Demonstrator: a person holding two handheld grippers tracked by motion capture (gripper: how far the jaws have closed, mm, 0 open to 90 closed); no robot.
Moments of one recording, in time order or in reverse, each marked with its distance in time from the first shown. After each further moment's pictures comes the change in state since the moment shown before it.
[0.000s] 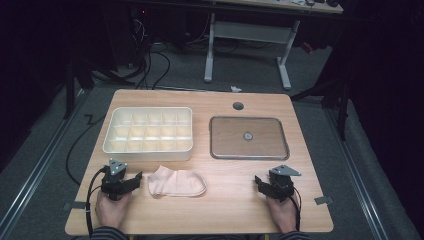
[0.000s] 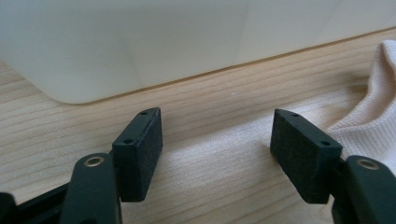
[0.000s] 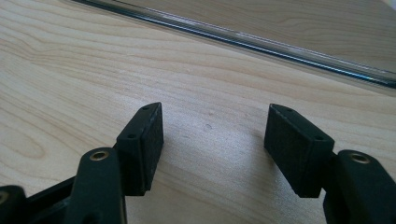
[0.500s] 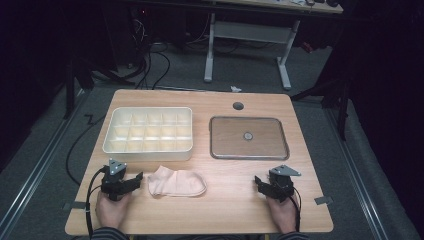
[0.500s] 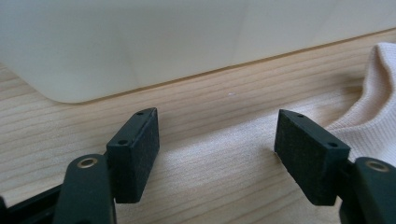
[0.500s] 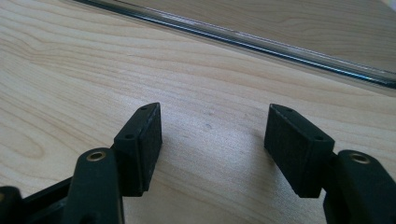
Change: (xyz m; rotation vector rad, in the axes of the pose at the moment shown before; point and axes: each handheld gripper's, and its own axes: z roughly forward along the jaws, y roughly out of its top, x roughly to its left) left arm 0.001 0.000 0.000 -0.002 -0.012 -0.010; right arm 0.000 0.000 0.000 0.000 -0.002 -0.005
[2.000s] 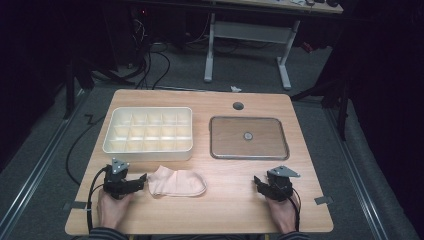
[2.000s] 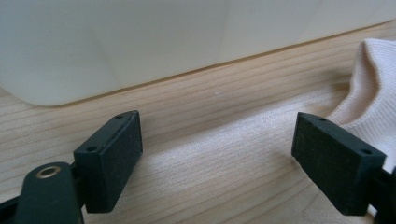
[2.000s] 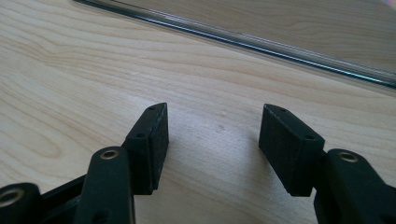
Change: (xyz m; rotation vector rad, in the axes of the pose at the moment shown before) left arm -0.004 0.002 0.003 0.018 -0.024 0.004; right arm 0.006 -0.001 -0.002 -0.014 0.011 0.001
